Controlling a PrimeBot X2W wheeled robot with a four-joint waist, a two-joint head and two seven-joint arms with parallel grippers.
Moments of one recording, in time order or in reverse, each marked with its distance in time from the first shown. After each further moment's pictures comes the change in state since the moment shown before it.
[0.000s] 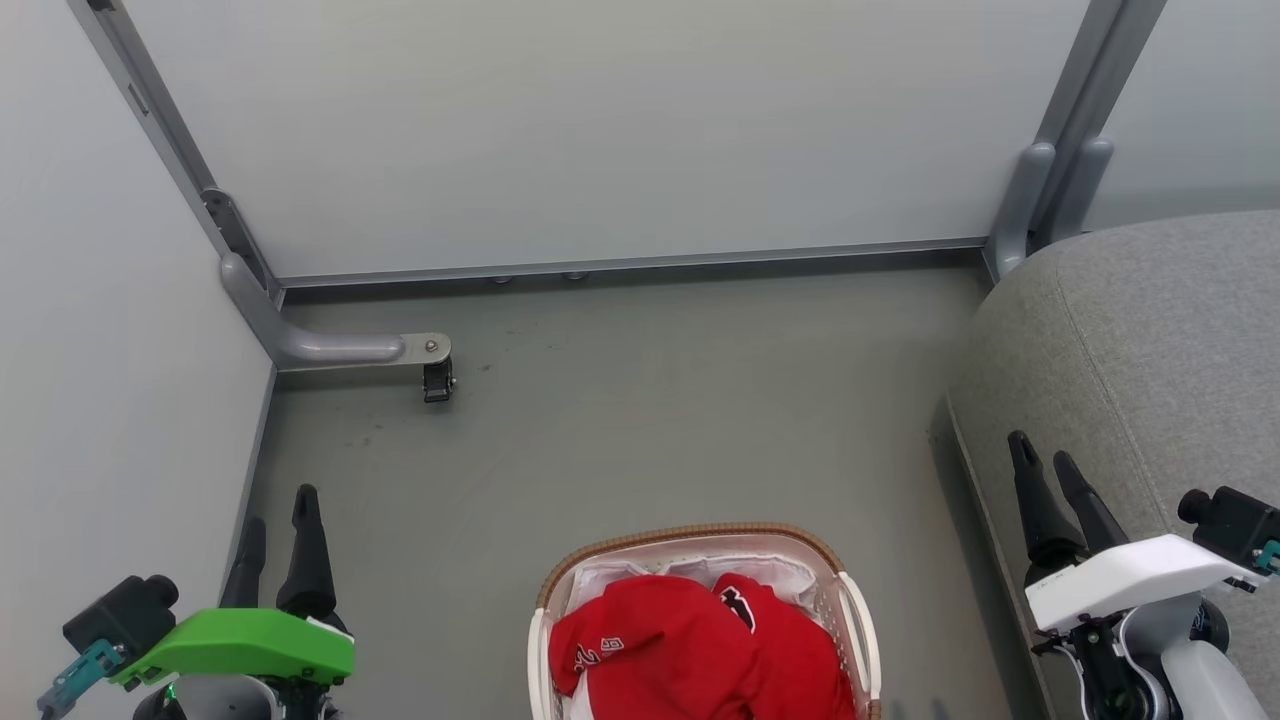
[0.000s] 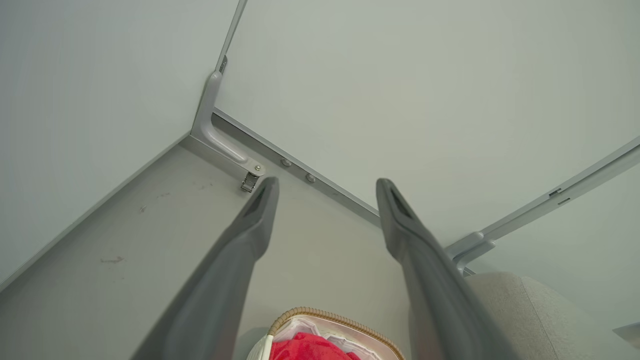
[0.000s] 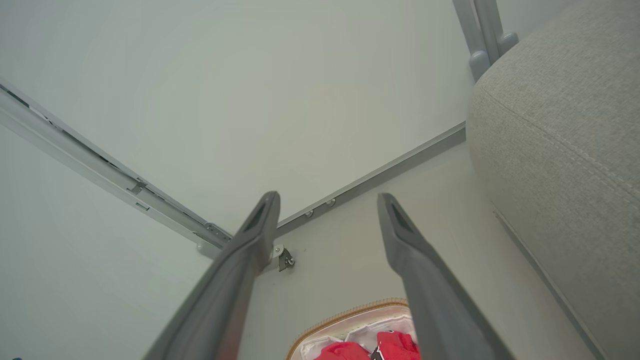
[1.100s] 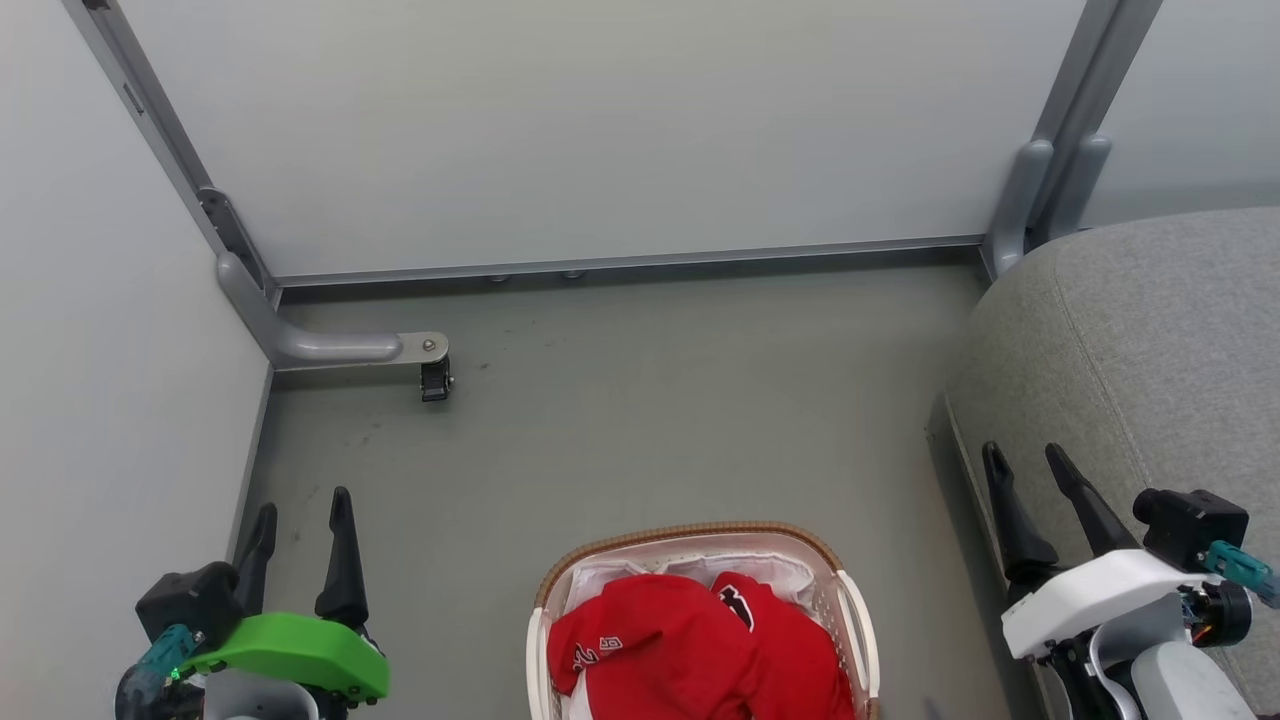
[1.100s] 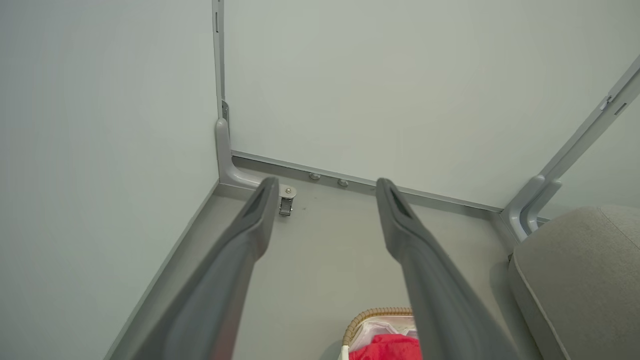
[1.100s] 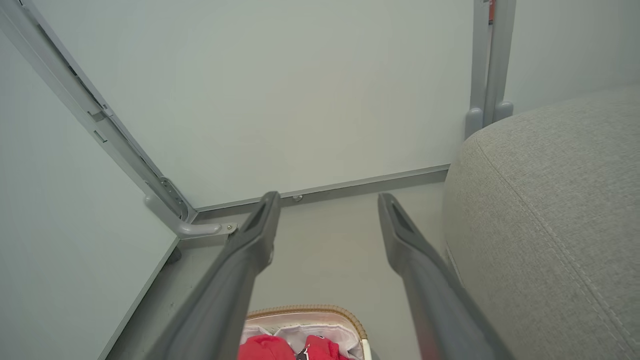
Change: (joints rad) left arm 0.001 0.007 -0.043 0.017 0.372 0.013 -0.085; right arm 0.002 -0.017 0.037 0.015 -0.346 0.000 -0.085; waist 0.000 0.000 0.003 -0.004
